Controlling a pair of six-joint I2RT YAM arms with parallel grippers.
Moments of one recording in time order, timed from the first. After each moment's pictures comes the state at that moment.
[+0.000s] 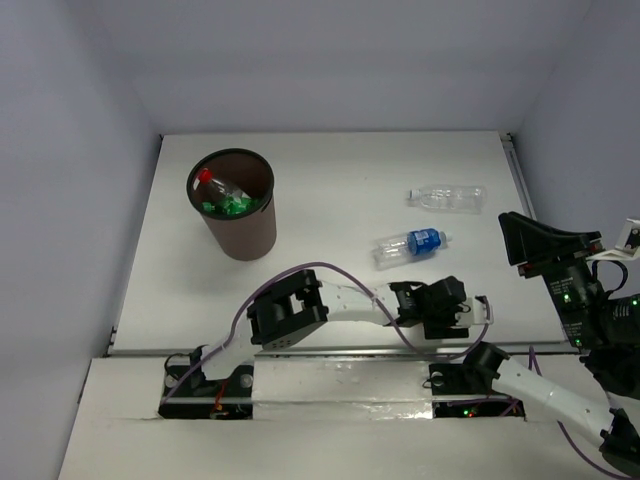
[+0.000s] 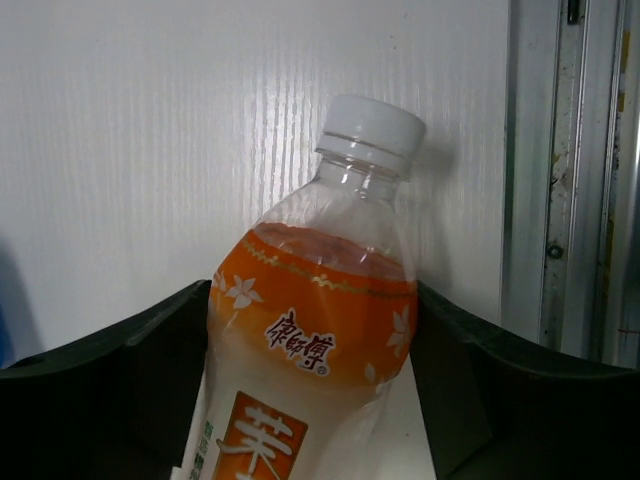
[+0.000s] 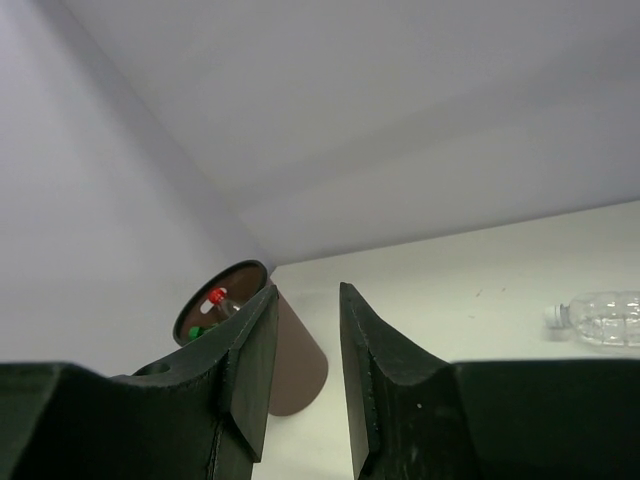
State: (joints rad) left arm -1.35 2.24 1.65 -0.15 -0.01 0.33; right arm 0.89 0.35 1.08 -0.34 0.55 0.36
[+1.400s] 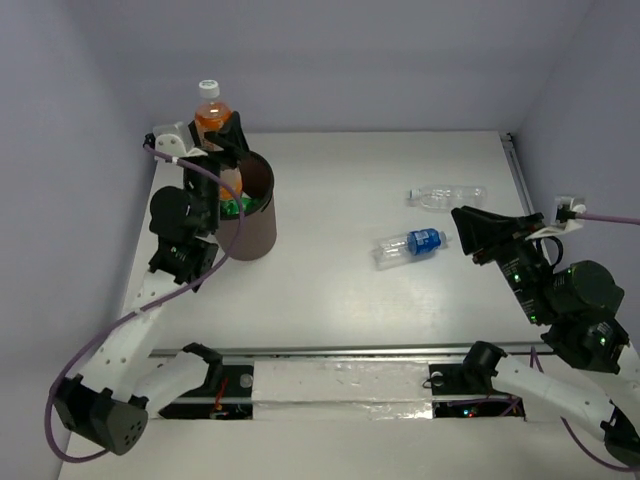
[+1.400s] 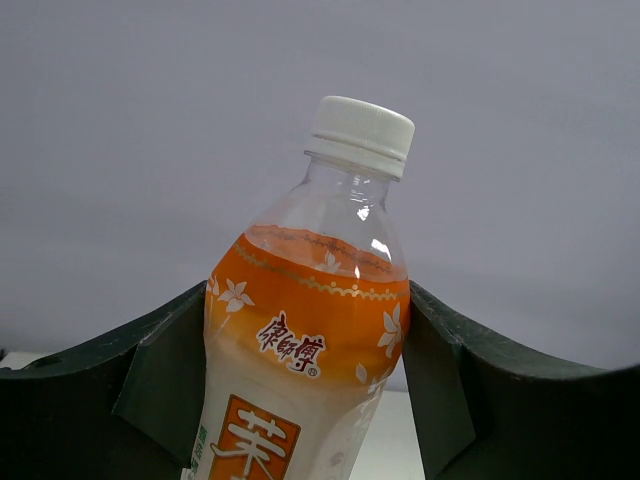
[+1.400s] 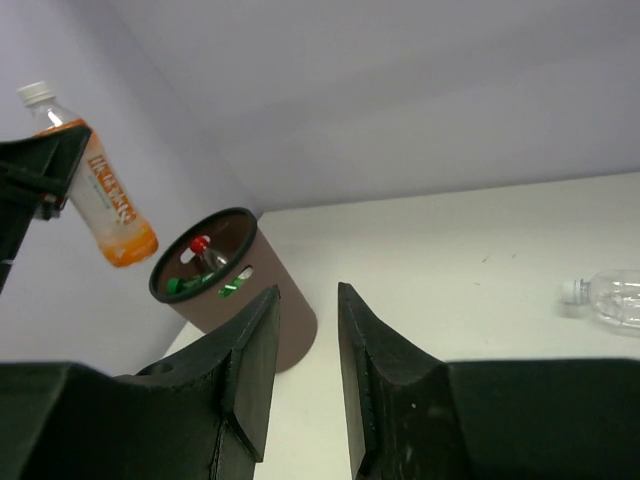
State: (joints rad) left arm -0.46 0.96 1.01 0.47 -0.37 -0.12; right arm 0.89 0.50 1.02 -0.28 0.50 0.36
